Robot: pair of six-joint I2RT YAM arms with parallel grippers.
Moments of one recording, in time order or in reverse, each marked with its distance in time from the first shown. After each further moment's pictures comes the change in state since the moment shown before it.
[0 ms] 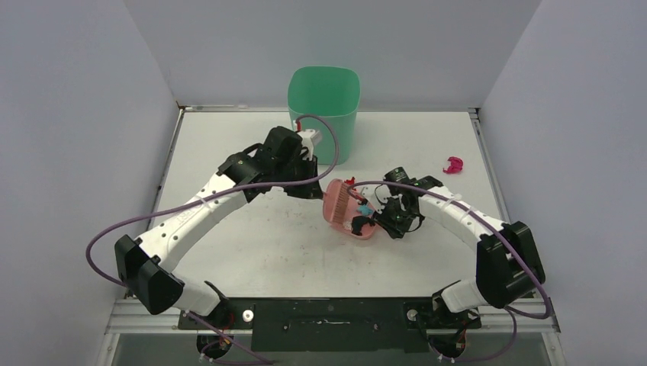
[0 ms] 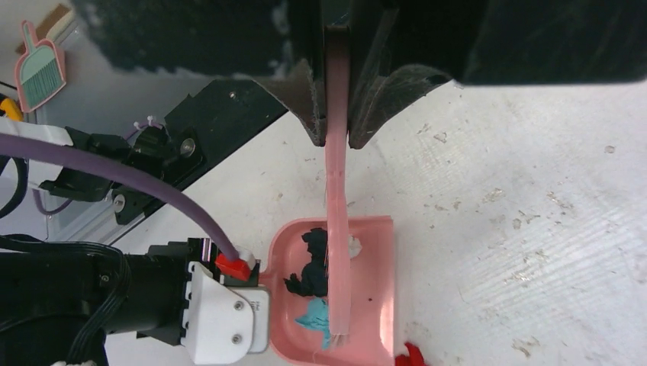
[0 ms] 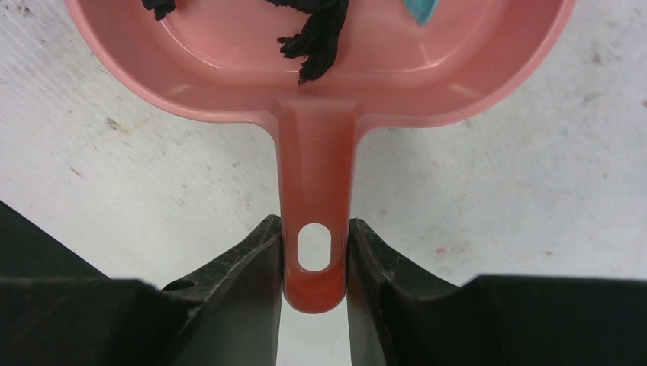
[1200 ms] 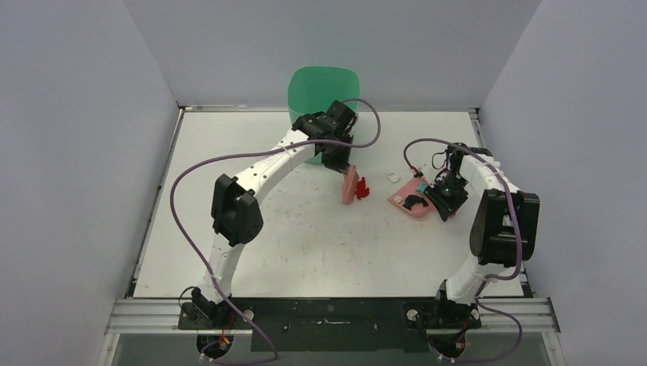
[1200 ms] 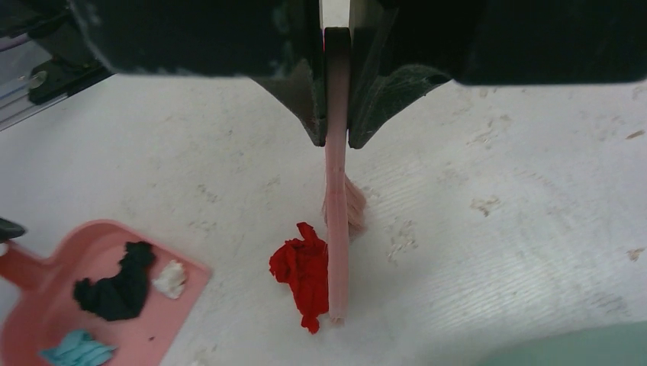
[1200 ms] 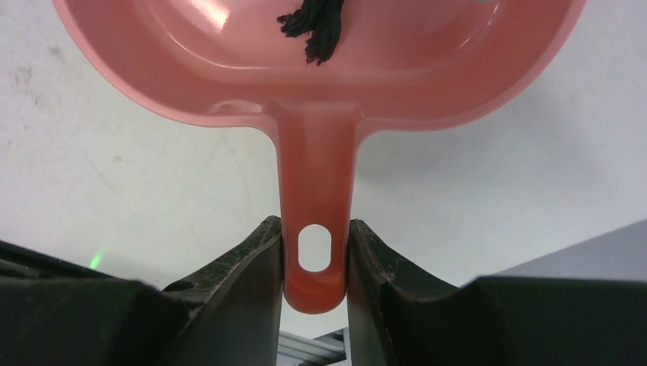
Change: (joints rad) left arm 0.009 0.721 0.739 -0.238 -0.163 0.062; right arm -0.586 0.206 0.248 -0.217 0.103 -0.244
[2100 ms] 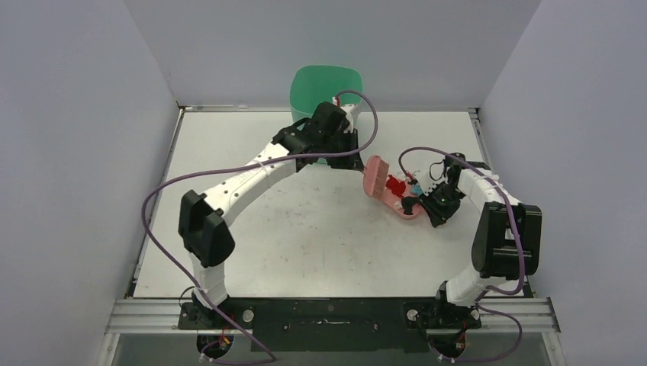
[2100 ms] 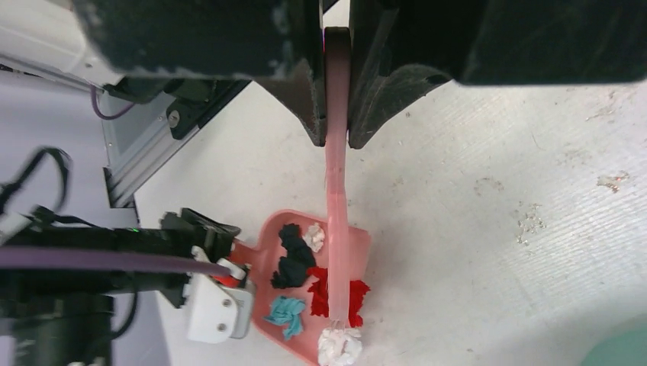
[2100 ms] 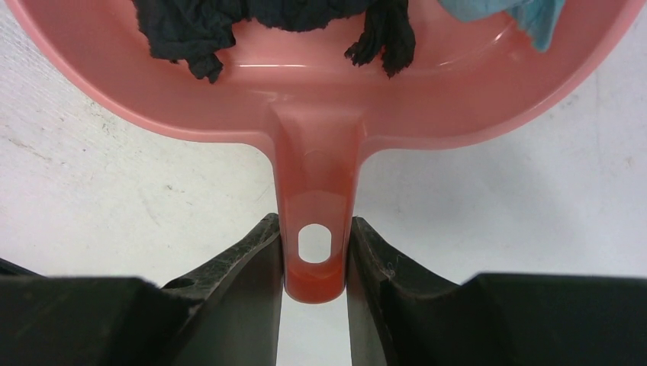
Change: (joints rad) left arm -0.039 -0.227 -0.285 0.363 0.172 -0.161; right arm 0.036 -0.050 -0.126 0.129 -0.122 -0.034
